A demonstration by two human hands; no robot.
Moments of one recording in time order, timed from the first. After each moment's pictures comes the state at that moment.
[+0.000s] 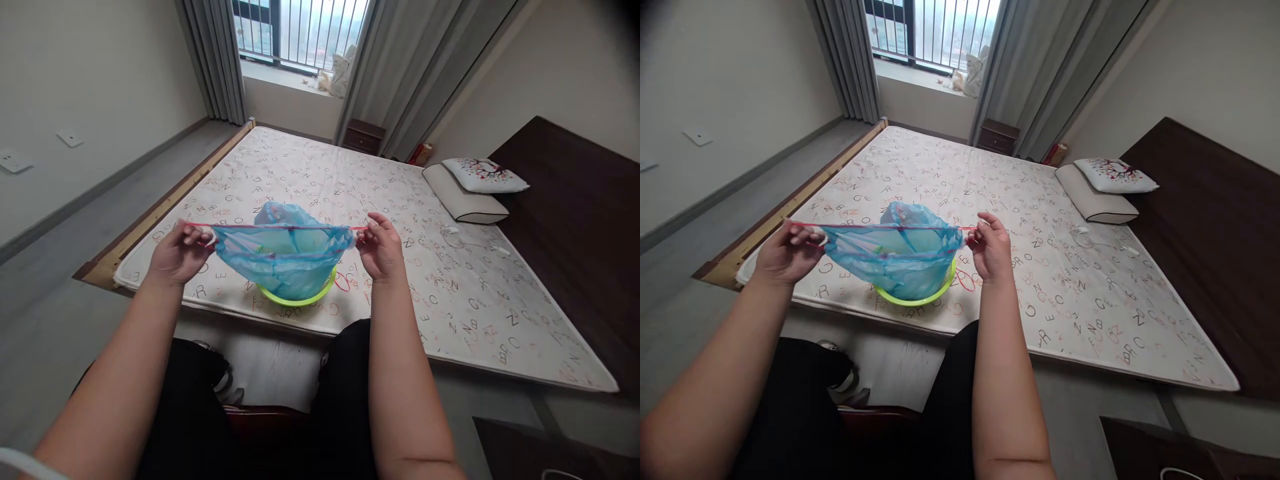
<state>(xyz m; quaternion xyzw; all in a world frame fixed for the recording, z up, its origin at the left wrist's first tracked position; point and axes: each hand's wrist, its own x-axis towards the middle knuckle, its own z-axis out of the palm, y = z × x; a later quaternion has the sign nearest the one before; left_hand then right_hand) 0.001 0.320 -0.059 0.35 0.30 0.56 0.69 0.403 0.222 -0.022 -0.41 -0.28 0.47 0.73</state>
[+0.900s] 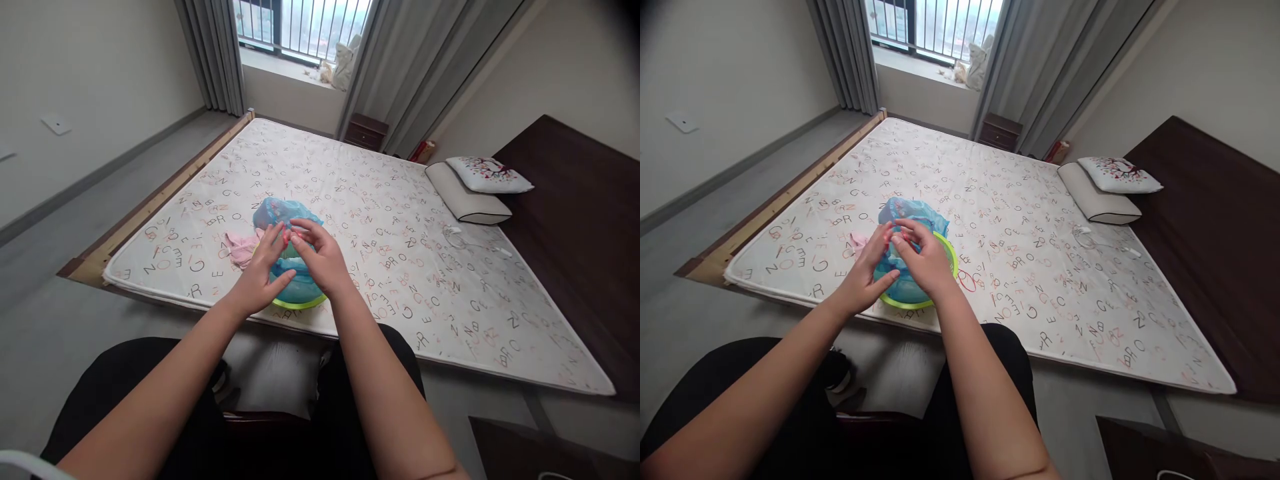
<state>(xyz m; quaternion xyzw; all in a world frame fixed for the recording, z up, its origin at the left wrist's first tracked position) 0.117 0.250 -0.075 0.84 0.27 0.41 0.24 0.292 0.226 -0.026 -0.44 -0.54 0.44 0.57</state>
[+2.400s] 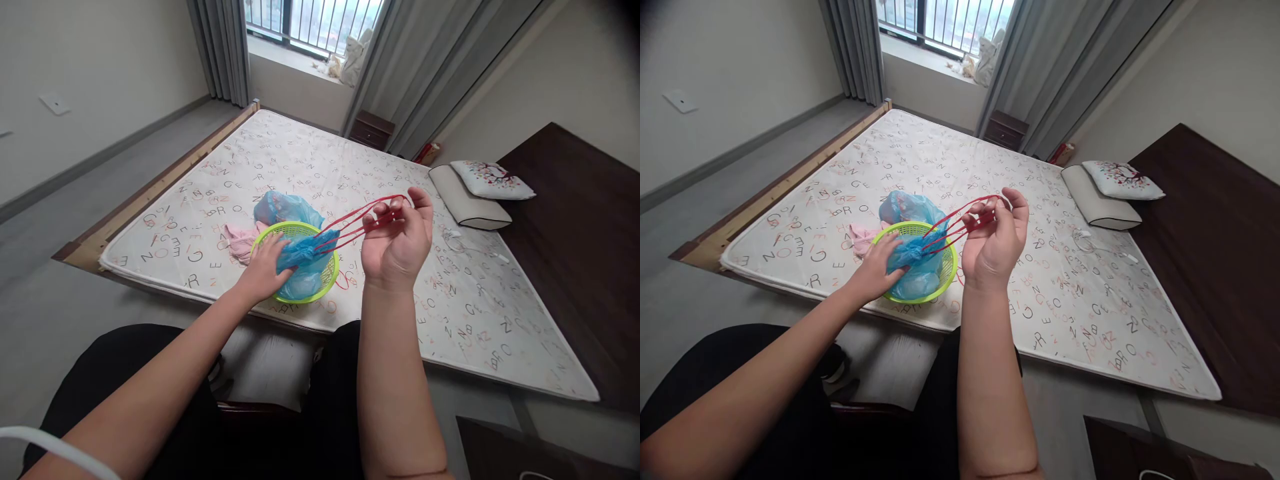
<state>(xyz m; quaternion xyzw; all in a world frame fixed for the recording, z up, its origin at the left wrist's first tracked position) 0.125 0.257 -0.118 0.83 0.40 0.35 0.18 0.355 0.225 0.021 -0.39 -0.38 0.26 0.80</state>
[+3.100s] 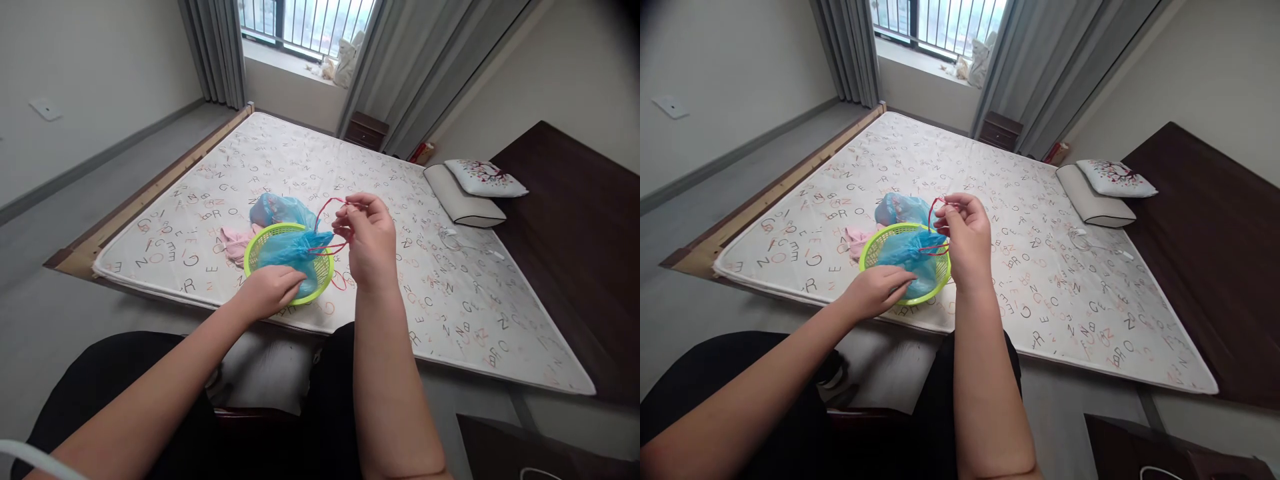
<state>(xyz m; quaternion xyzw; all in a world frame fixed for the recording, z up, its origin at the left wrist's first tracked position) 0.136 0.230 -0.086 0.92 0.25 0.26 0.15 0.337 0.223 0.020 -0.47 -0.43 0.36 0.68</state>
